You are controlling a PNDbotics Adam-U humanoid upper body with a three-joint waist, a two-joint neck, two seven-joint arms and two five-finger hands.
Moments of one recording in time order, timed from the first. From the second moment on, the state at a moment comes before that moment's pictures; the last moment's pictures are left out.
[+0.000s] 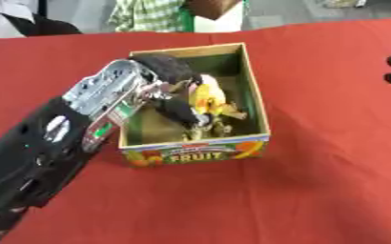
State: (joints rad) left arm -1.02 0.40 -0.55 -1.50 -1.12 0.15 -0.91; right arm -0.26 -0.51 0.00 -1.98 -0.25 -0.08 0.01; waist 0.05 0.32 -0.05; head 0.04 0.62
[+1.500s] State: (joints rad) left arm -0.72 0.45 -0.04 -1.98 -0.18 0.26 0.47; right arm -0.27 -0.50 -0.02 -1.98 -0.28 -0.14 -0.03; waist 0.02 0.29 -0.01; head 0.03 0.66
